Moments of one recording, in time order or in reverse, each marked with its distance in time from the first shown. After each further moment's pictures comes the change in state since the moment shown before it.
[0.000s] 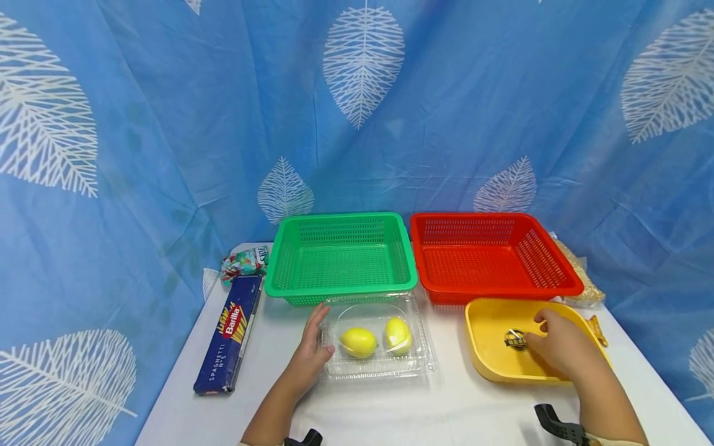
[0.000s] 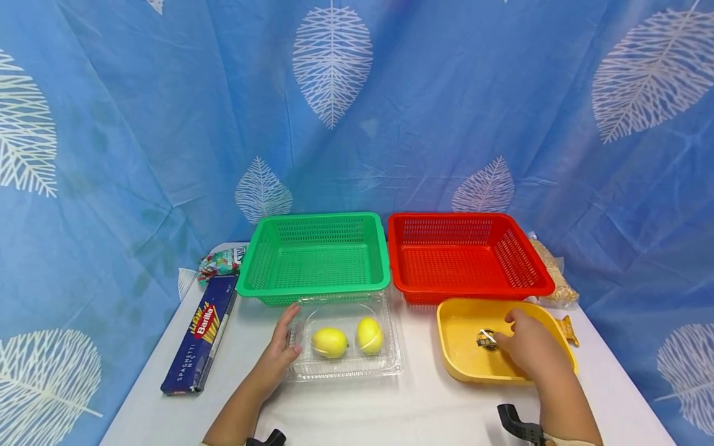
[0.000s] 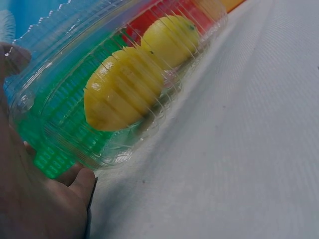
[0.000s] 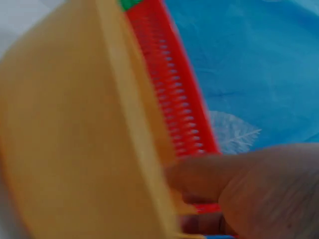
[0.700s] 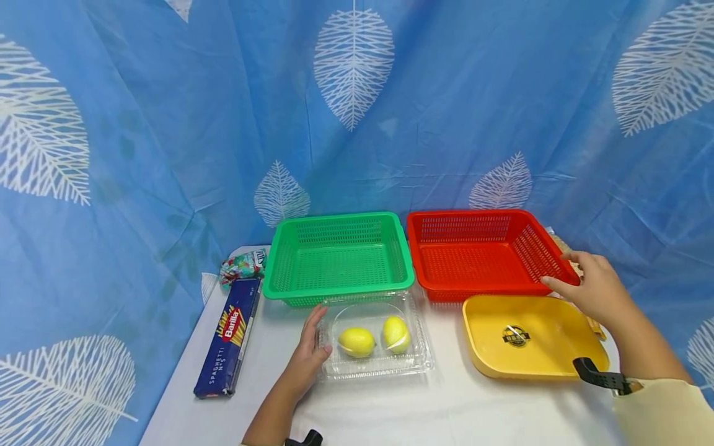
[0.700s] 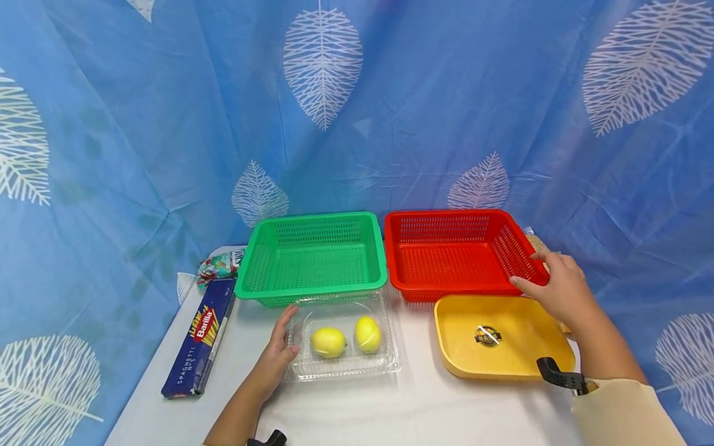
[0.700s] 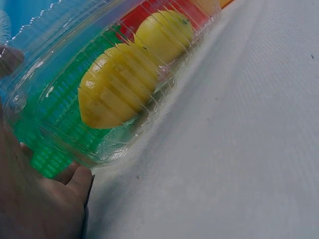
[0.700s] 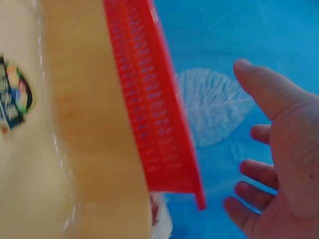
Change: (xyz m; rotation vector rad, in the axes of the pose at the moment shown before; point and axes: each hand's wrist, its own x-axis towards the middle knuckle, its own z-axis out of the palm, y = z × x) left_hand -0.002 0.001 0.001 -0.014 0.005 -0.017; right_hand 0.033 0.029 -0.069 0.114 0.292 -0.128
